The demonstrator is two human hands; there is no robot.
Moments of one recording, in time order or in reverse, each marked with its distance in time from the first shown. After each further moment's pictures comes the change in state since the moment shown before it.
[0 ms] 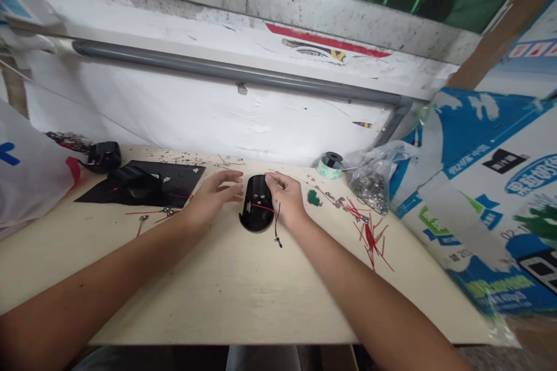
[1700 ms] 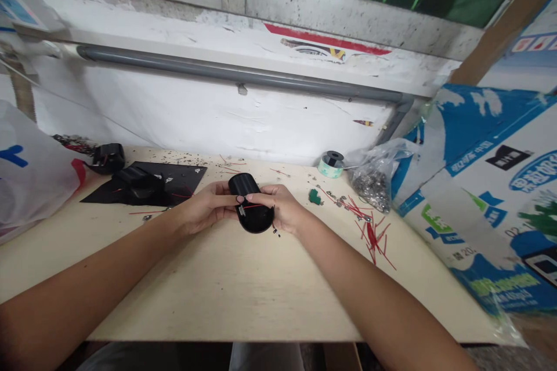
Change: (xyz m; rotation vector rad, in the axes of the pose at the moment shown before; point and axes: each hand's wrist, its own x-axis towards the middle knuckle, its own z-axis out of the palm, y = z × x) left_hand 0.001 -0.001 -0.017 -0.340 -0.403 -0.236; right_hand -0.019 -0.029 -0.002 0.305 -0.528 0.464
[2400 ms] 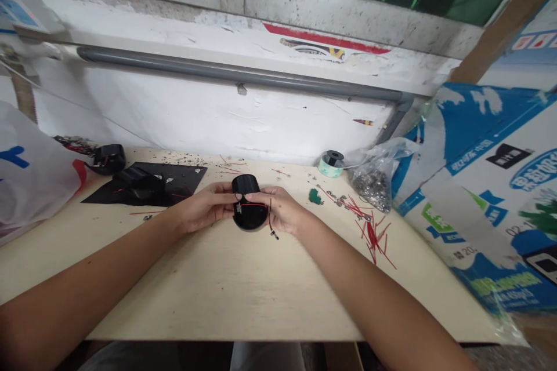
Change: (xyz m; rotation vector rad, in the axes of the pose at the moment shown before) left_hand 0.003 -0.003 -0.012 -0.047 -0.052 -0.036; right_hand 0.003 0.006 -0.005 0.063 -0.054 0.039
